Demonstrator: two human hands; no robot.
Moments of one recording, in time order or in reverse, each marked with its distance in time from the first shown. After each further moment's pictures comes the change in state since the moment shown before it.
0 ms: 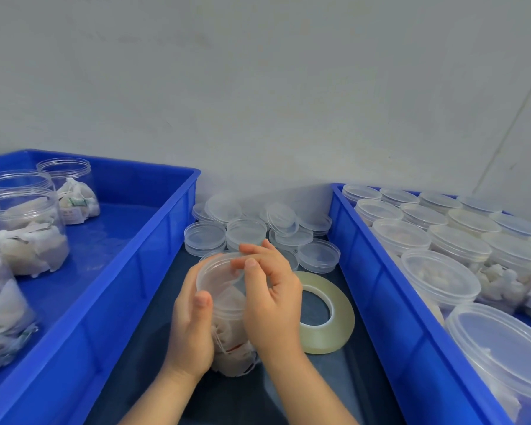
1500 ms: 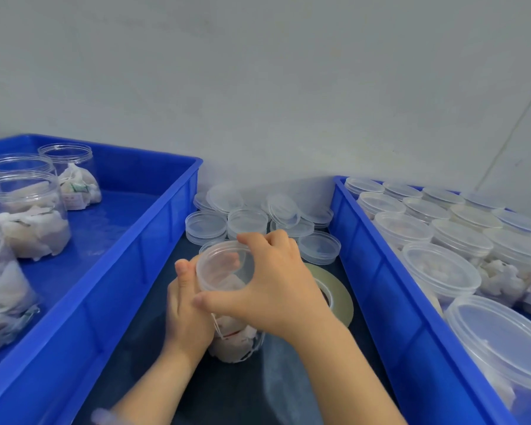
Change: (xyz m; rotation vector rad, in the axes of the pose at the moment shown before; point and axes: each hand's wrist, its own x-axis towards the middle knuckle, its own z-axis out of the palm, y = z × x) left_hand 0.002 -0.006 0.002 -0.044 0.190 -0.097; right_hand 0.013 -0.052 -0.024 -0.823 -0.575 0.079
